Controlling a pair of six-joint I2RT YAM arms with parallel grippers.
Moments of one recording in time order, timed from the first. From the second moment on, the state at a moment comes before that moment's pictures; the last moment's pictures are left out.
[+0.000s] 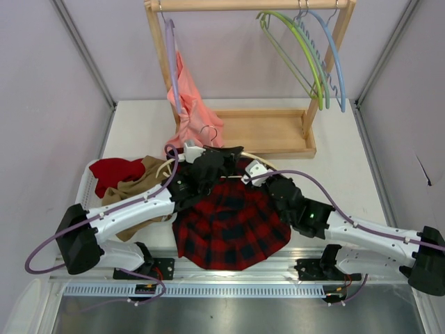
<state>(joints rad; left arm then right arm) -0.96 1.32 0.99 -0.01 -0.56 -1.74 1.07 1.01 0.69 0.04 0.75 -0.48</state>
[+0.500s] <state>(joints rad) -0.93 1.29 0.96 0.01 -0.53 -1.73 1.08 0.98 0.69 0.02 0.74 -0.49</state>
